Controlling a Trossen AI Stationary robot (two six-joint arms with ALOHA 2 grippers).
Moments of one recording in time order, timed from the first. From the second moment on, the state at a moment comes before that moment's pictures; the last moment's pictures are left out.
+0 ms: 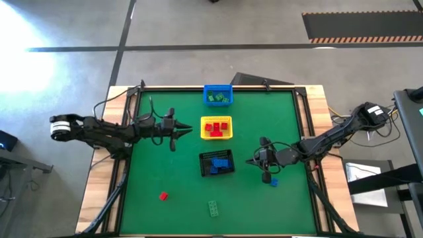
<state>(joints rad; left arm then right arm) 0.28 1.18 0.20 0.96 0.18 0.09 0.39 1.17 0.36 0.36 0.33 0.16</state>
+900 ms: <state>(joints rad) 0.28 1.14 0.17 0.95 0.18 0.09 0.75 1.23 0.77 -0.78 0.31 1.08</state>
